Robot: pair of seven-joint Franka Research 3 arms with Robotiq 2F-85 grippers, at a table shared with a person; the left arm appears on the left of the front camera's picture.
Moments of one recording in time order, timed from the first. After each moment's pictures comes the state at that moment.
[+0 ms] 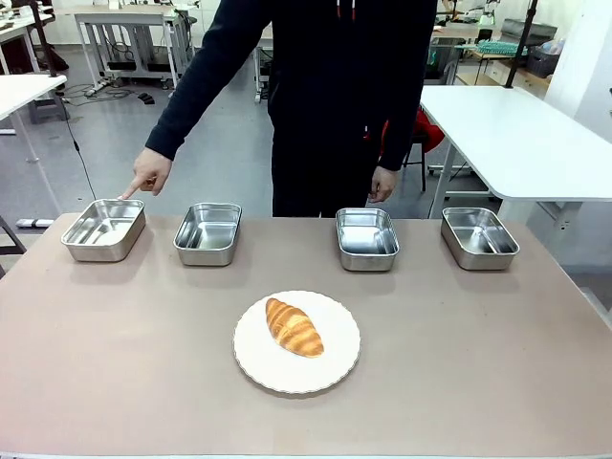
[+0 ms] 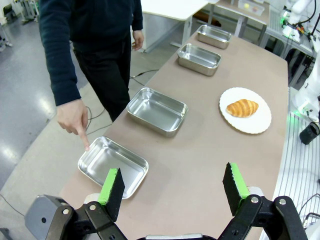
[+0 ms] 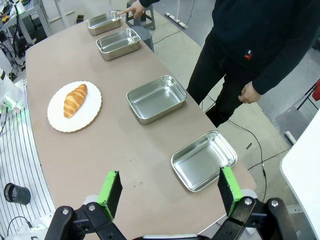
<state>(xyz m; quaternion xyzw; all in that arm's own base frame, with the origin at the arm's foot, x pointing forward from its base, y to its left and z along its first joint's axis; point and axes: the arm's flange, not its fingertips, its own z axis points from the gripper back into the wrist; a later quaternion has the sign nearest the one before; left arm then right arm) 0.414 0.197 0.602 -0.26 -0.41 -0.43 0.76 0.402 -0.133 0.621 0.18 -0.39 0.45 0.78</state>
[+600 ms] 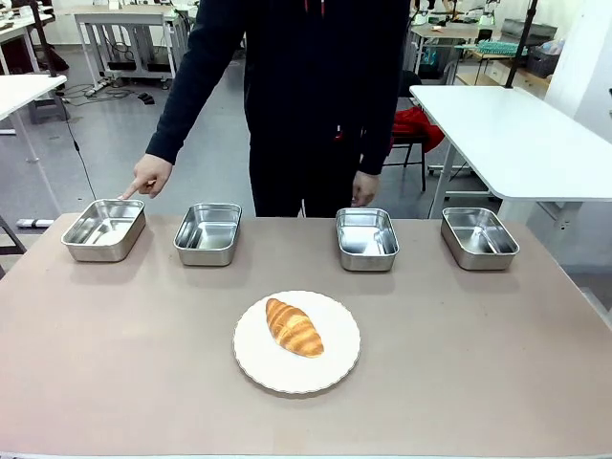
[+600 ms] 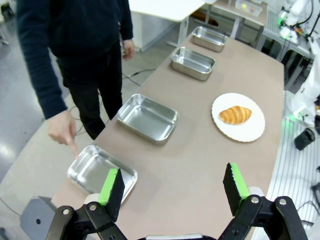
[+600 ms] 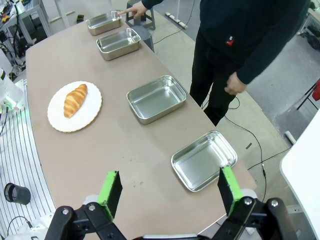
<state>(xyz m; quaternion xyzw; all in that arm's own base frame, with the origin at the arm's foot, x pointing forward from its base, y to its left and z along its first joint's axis) 0.409 0.142 0.625 -0.27 -0.39 -0.43 0.77 0.402 -0.132 0.620 0.18 -0.39 0.45 0.78</state>
